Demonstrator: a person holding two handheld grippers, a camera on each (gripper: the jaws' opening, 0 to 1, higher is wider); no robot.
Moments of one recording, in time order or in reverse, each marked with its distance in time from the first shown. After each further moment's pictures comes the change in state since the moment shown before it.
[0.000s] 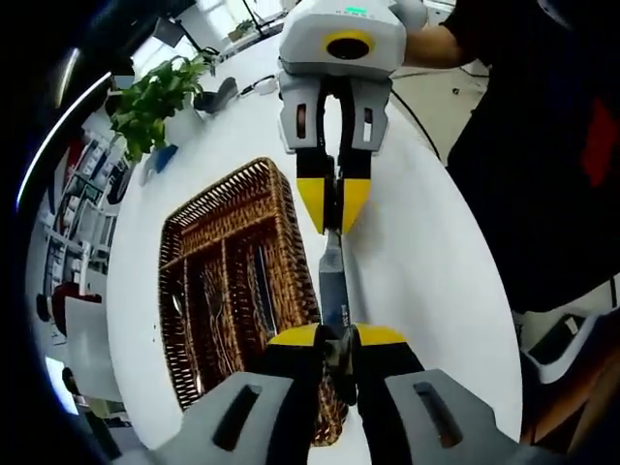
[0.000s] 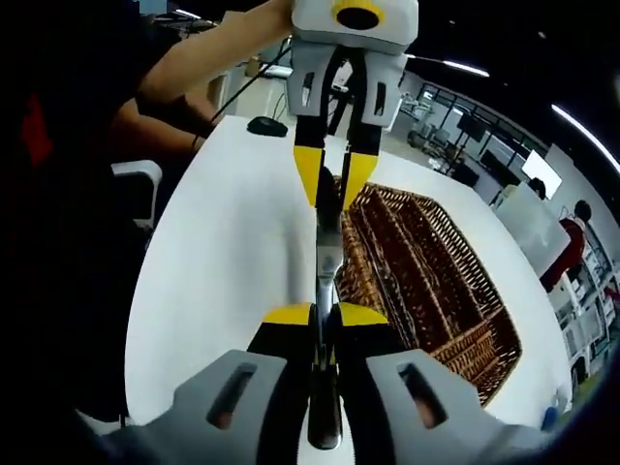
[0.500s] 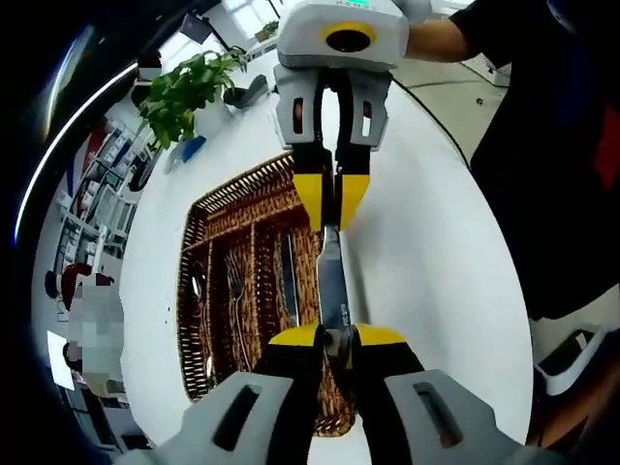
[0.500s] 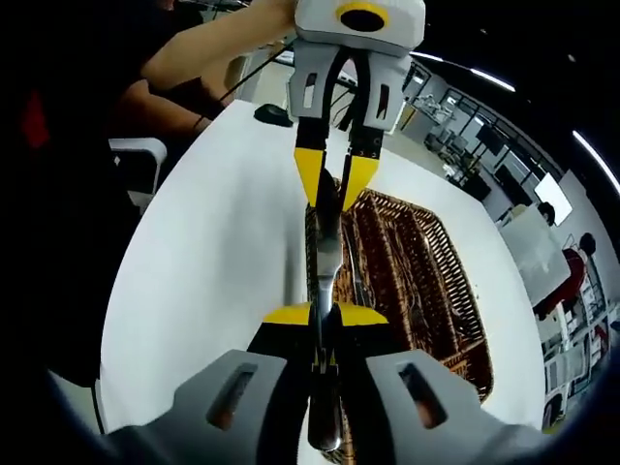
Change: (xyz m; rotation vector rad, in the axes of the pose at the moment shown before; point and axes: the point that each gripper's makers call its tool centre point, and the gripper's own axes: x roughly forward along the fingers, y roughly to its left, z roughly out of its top) left arm -0.006 0.021 -0.016 -0.070 -0.017 0.089; right arm 0.011 -0.031 0.011 -0.131 0.050 0.053
